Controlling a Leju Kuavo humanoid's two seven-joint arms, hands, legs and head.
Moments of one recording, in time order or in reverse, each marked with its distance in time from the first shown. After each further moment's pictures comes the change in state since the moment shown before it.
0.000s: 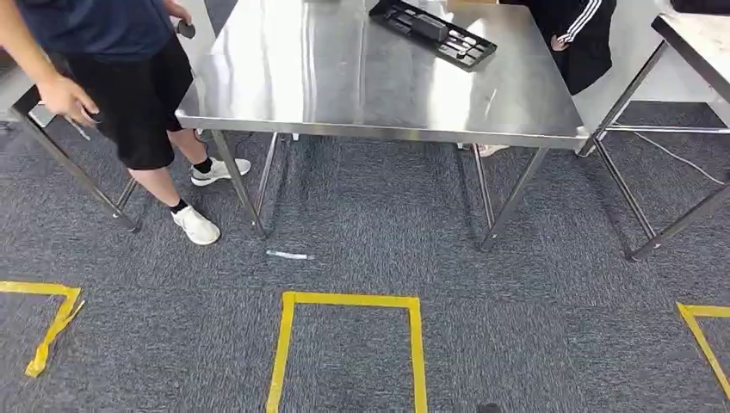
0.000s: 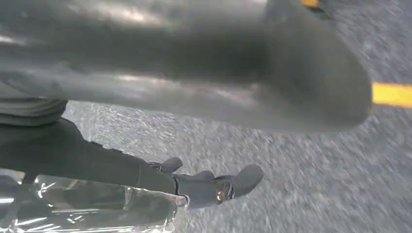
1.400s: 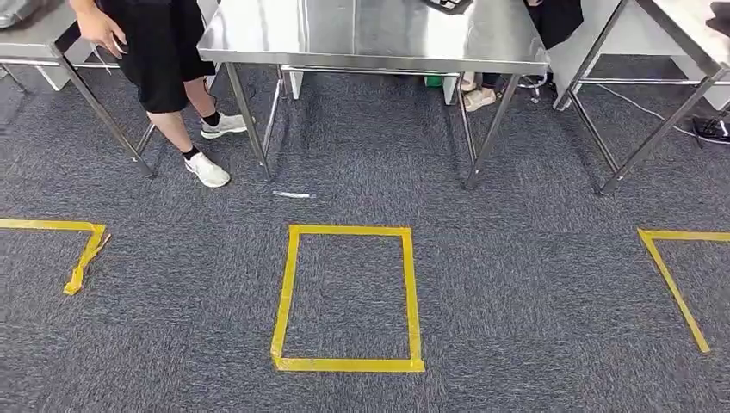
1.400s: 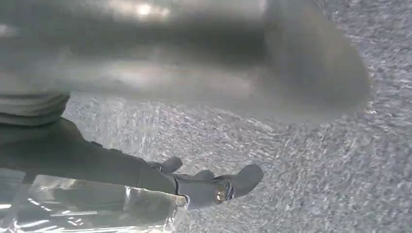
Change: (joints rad) left arm -0.002 0.005 -0.027 0.000 -0.027 0.003 -0.029; right arm 0.029 0.019 0.058 0.016 0.068 -0.080 -0.008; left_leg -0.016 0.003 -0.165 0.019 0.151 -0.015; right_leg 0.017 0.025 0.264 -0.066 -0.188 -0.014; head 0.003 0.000
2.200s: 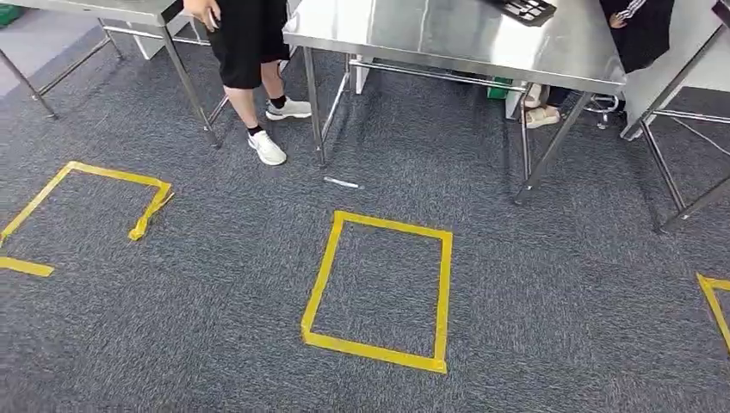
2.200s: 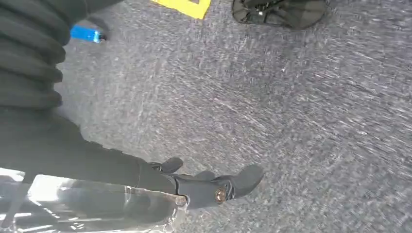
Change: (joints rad) left arm 0.009 -0.002 -0.002 0.000 -0.011 0.010 0.009; right arm 0.006 0.011 0.000 0.001 -0.002 -0.007 0.009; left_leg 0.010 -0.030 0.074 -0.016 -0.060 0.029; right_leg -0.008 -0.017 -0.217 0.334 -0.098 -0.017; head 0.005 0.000
